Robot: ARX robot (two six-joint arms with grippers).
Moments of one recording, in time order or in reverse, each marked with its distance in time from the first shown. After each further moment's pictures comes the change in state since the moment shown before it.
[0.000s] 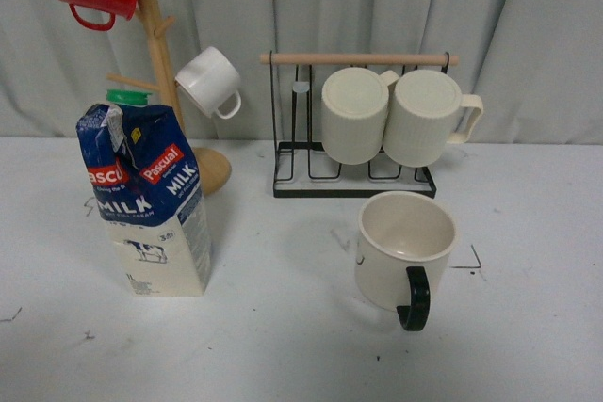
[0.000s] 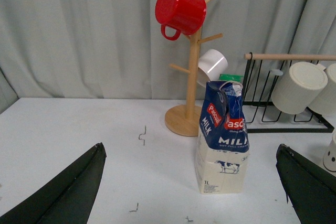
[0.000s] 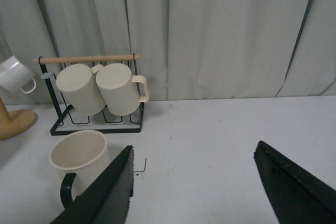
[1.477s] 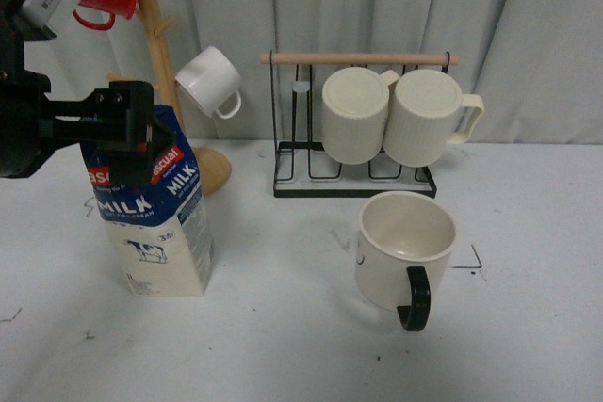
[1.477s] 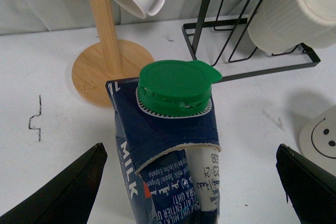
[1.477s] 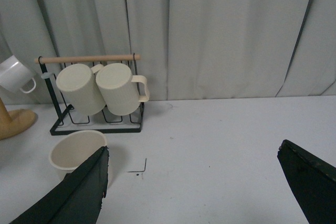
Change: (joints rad) left arm -0.148 1.579 0.700 0.382 0.114 -0.011; right arm 0.000 0.000 0.000 0.000 0.000 0.000
